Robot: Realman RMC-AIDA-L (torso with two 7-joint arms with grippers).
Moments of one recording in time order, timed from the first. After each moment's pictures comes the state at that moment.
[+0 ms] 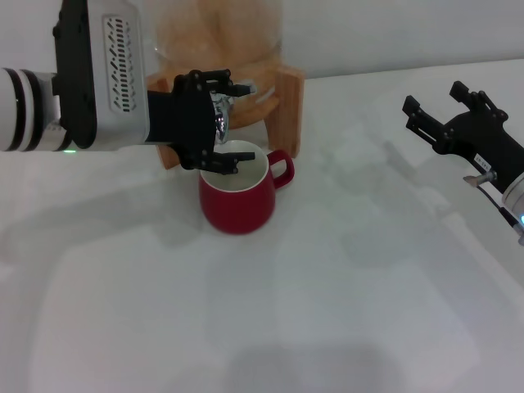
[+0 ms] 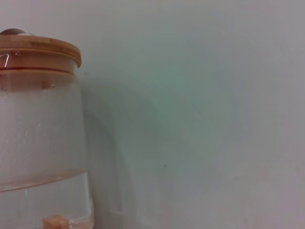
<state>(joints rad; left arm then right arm) -0.75 -2.08 1.32 0.97 1.99 1.12 -1.10 0.35 2.01 -1.81 -0.34 0.13 -1.04 0.45</state>
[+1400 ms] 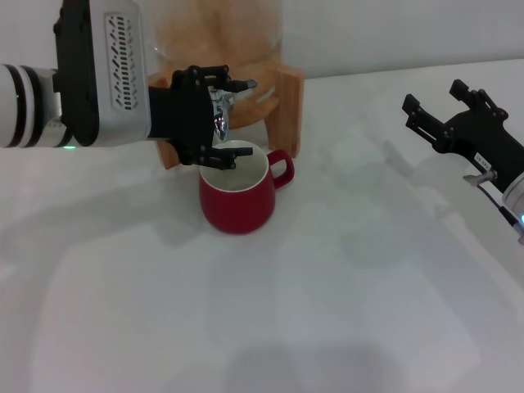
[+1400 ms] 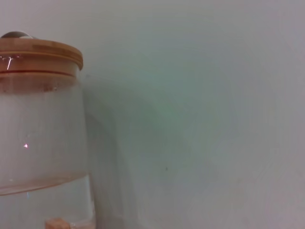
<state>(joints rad) -0.75 -2.08 1.32 0.98 2.00 1.11 -1.10 0.35 2.01 -1.81 -0.34 0.13 -1.05 0.45</state>
